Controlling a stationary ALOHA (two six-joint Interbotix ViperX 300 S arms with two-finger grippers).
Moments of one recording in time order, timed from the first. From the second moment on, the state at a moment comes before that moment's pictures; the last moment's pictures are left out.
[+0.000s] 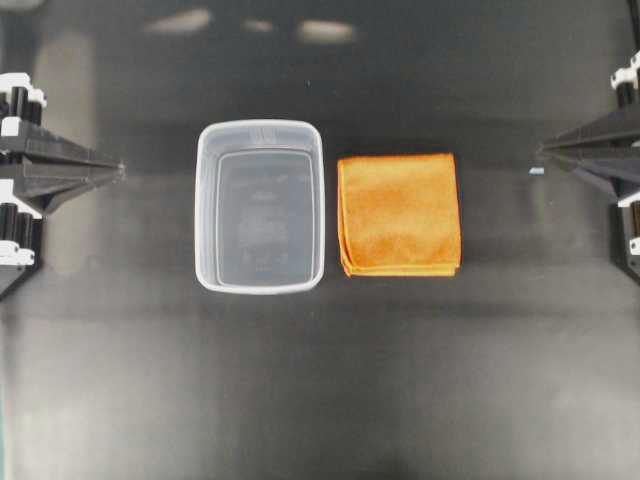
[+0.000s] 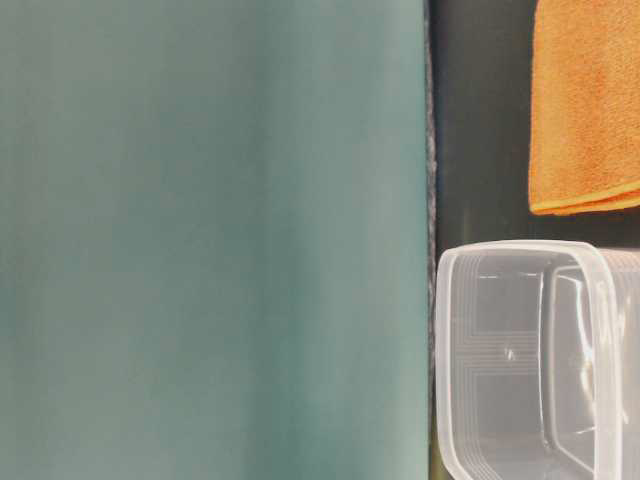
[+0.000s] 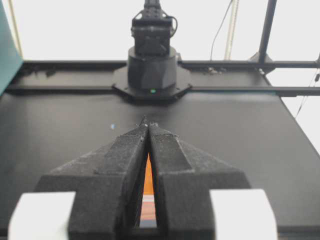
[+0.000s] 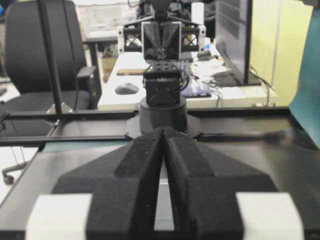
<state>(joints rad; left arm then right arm) 0.00 -0.96 1.17 0.00 -0.29 0.00 0.00 -0.97 1.18 0.00 -0.29 0.00</state>
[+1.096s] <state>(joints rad) -0.01 -0.29 0.53 0.04 0.40 -0.06 -0.02 -1.00 1.18 0.02 -0.21 0.08</state>
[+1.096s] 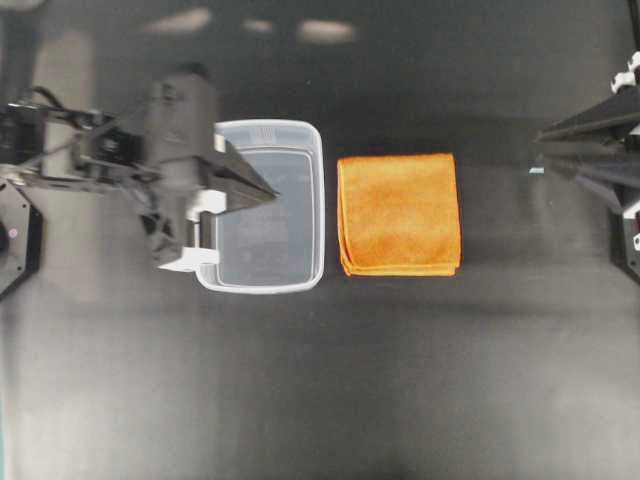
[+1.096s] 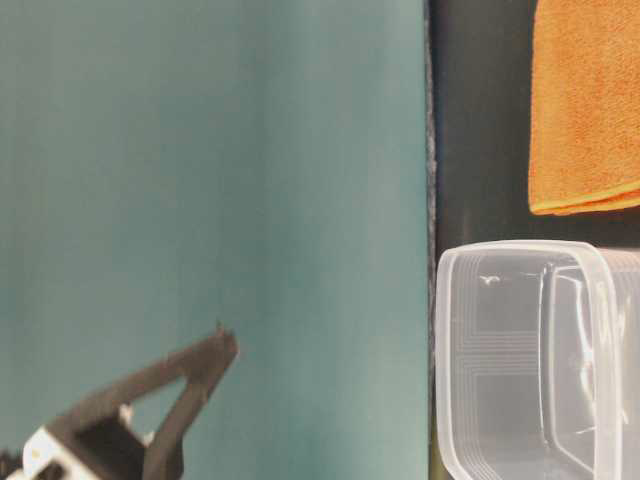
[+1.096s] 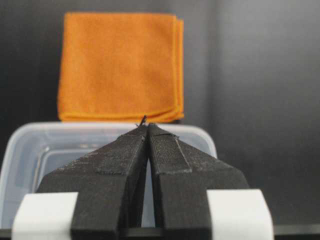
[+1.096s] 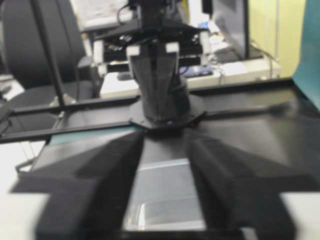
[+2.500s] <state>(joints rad) 0.04 0.62 -0.21 0.04 0.79 0.05 -0.02 -1.02 1.19 0.02 -0.32 0.10</state>
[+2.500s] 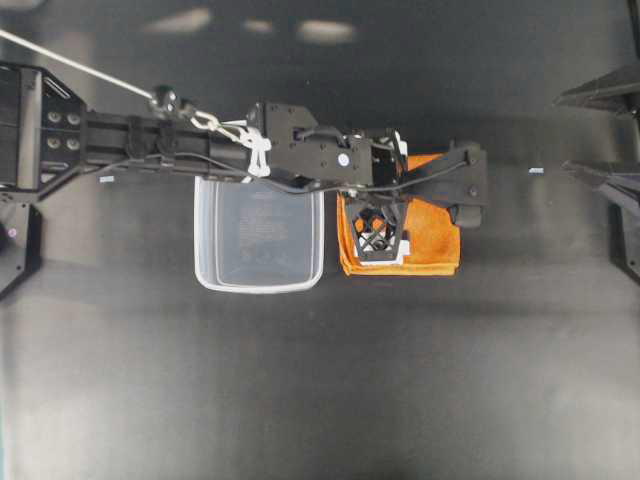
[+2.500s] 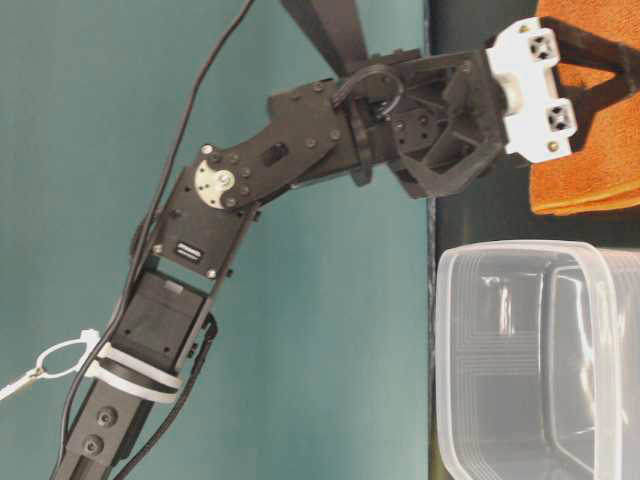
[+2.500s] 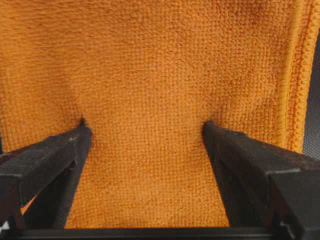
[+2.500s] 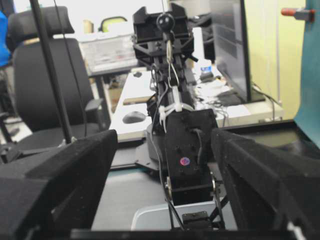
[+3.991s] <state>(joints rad) 0.05 0.06 0.05 0.04 1.07 0.05 -0.02 -1.05 1.19 0.02 -0.32 0.11</state>
